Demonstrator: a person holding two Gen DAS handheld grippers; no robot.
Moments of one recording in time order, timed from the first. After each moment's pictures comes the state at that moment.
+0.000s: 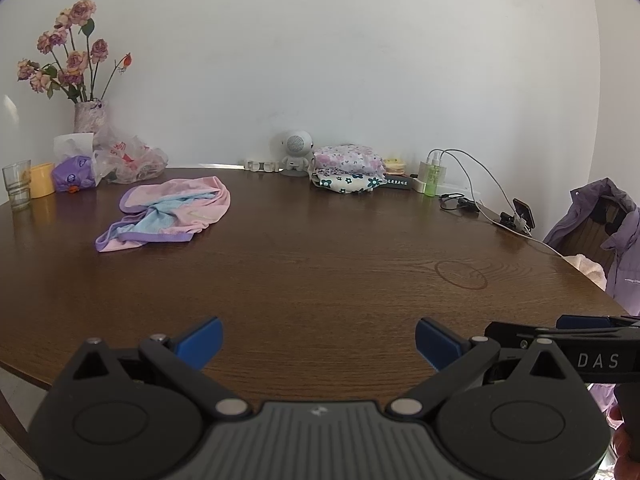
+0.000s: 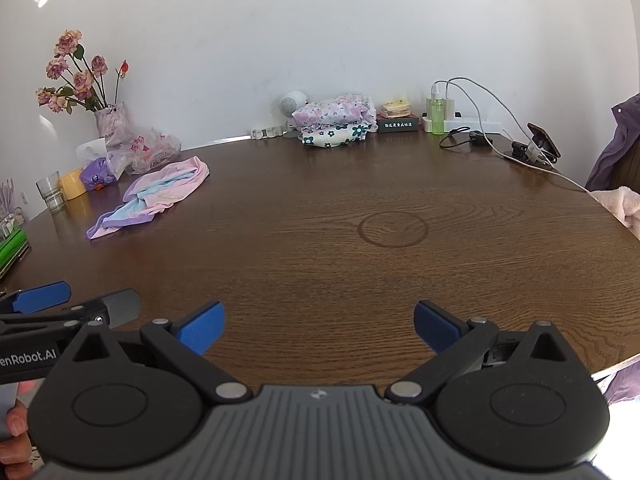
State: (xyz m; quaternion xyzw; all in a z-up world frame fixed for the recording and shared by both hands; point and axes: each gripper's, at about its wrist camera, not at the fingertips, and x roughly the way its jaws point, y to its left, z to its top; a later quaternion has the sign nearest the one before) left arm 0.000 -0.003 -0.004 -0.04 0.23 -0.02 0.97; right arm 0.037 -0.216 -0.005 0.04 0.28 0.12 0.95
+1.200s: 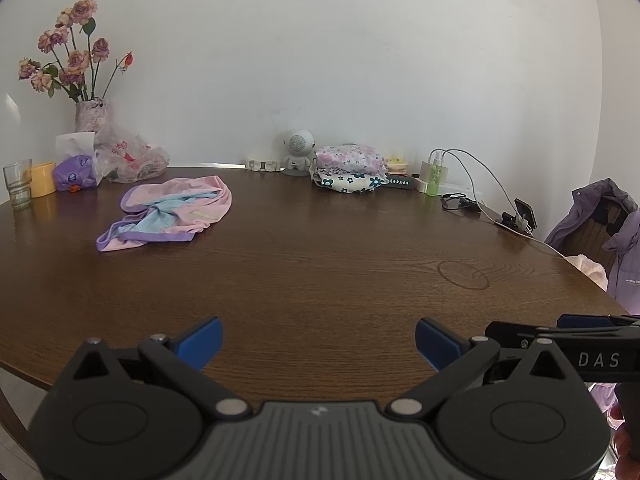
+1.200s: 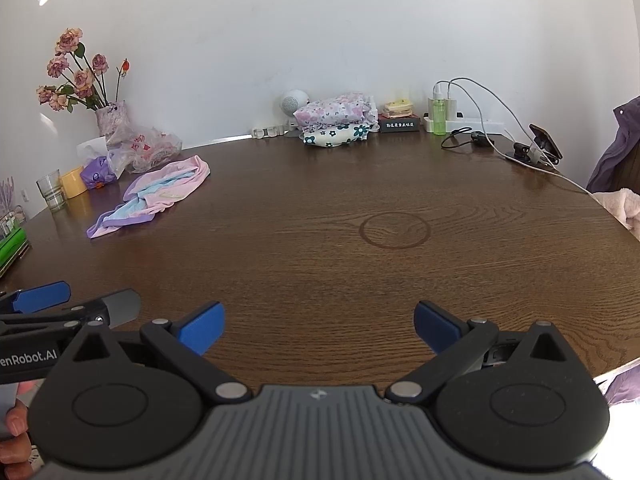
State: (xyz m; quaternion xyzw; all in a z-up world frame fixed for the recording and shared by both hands) left arm 0.004 -0.002 -0.003 -0.04 0.23 -0.02 0.97; right arm 0.039 -0.215 -0.004 0.04 0.28 0.12 0.95
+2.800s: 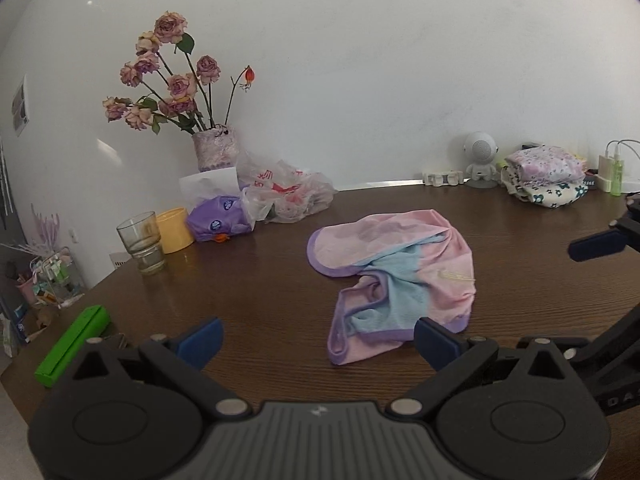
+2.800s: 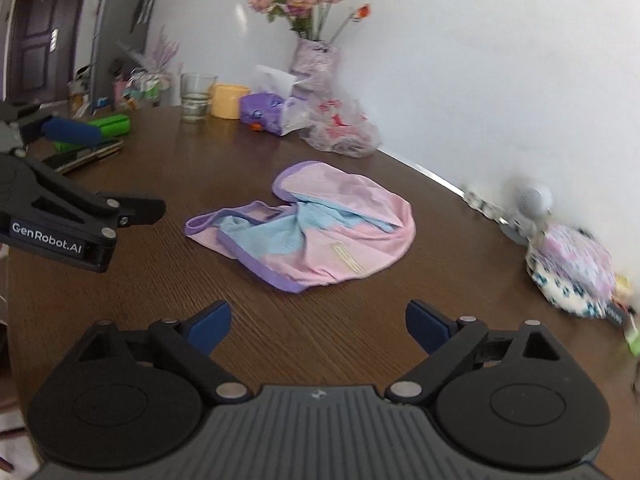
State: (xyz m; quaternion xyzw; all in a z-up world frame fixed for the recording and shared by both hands) left arm 0.130 0.187 0.032 0.06 0.24 0.18 0.95; right arm 0.210 0.051 0.018 -0.26 0.21 0.36 0.87
